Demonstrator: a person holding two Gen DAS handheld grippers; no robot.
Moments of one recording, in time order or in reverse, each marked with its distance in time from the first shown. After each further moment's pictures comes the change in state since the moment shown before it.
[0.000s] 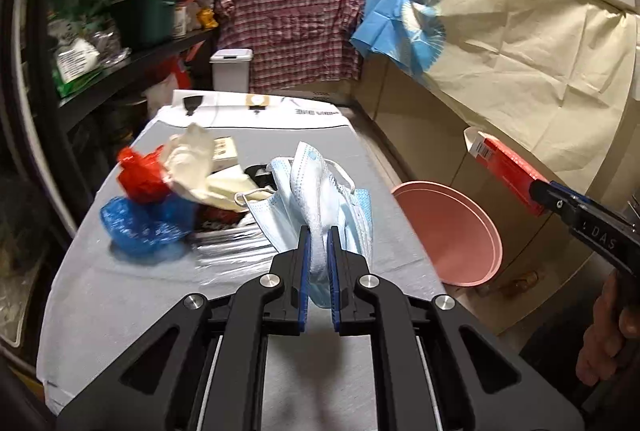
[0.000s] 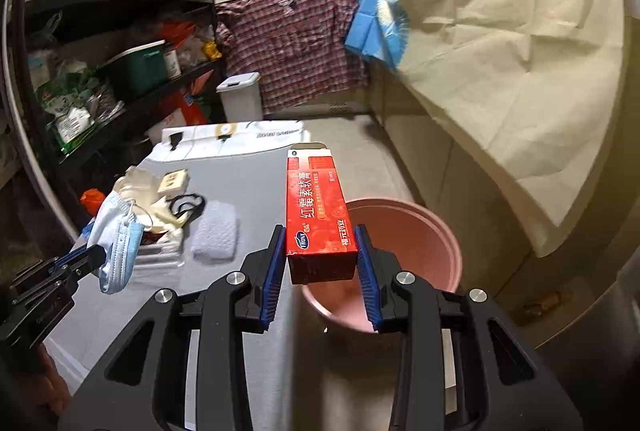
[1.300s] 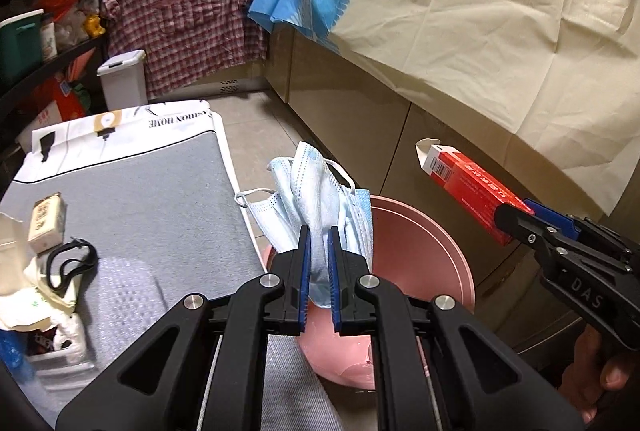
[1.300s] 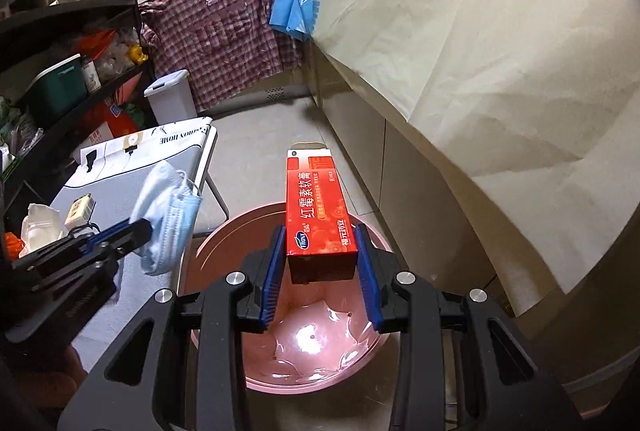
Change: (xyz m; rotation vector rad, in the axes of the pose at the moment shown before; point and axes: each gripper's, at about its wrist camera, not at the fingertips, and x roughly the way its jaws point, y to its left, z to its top) left arm 0.164 -0.127 0.044 0.174 0.082 -0.215; right arm 0.098 -0.095 0.009 0.132 0.067 -0.144
